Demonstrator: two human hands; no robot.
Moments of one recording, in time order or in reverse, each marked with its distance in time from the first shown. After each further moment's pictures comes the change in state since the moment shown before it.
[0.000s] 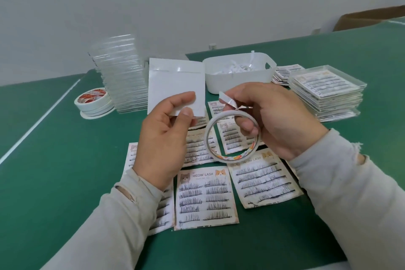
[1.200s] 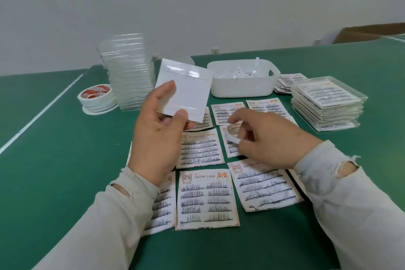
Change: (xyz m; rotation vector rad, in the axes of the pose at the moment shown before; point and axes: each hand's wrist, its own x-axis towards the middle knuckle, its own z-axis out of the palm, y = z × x) left_hand 0.003 0.001 -0.012 -0.064 0.097 0.035; right_hand 0.003 0.017 -0.021 -1.272 -0.223 -0.084
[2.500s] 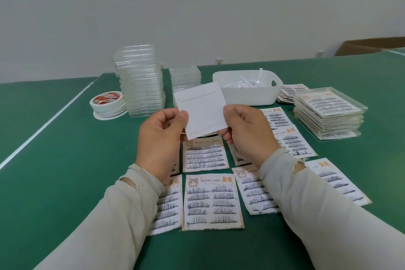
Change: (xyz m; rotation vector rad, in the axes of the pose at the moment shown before) left_hand 0.010 -0.007 -0.009 0.029 0.138 -0.201; right_hand 0.039 -0.031 0.037 0.911 0.436 0.143
